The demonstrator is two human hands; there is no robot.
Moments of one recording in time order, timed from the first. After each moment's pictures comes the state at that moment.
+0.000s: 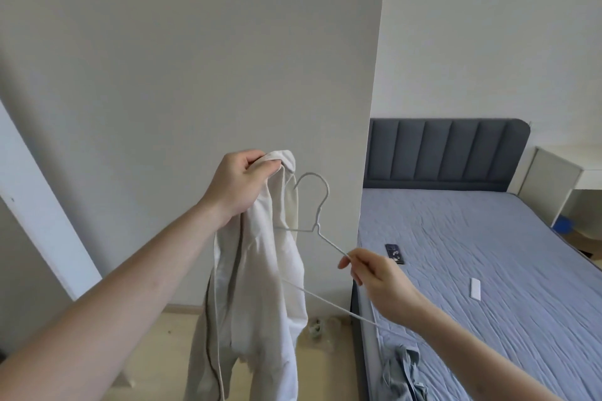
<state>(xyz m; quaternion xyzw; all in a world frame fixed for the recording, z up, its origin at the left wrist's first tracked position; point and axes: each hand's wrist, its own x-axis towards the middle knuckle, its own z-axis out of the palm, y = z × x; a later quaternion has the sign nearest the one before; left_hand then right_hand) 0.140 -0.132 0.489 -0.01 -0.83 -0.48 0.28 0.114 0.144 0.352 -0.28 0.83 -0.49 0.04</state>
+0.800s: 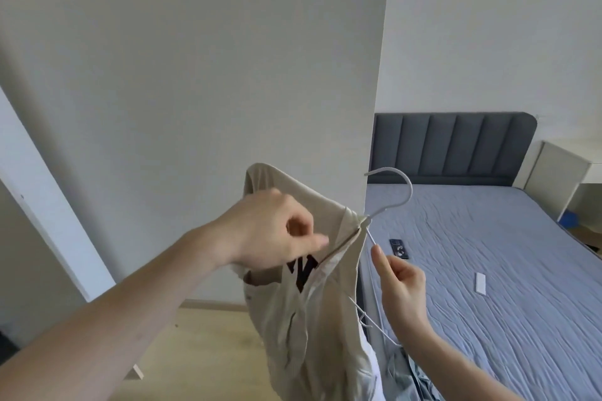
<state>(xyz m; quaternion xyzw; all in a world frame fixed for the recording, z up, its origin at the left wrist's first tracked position) 0.214 -0.088 0.497 -0.13 -0.98 -0.13 0.08 0.143 0.134 0.328 -0.12 0.69 -0.70 -0.11</state>
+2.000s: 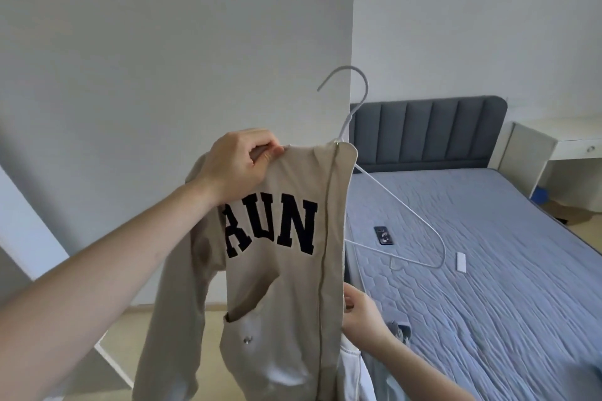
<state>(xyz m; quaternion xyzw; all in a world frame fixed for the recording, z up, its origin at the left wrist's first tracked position) 0.121 -0.115 0.503 -0.18 -0.90 -0.20 0.34 0.140 0.134 0.244 -0.14 0.80 -0.56 0.13</state>
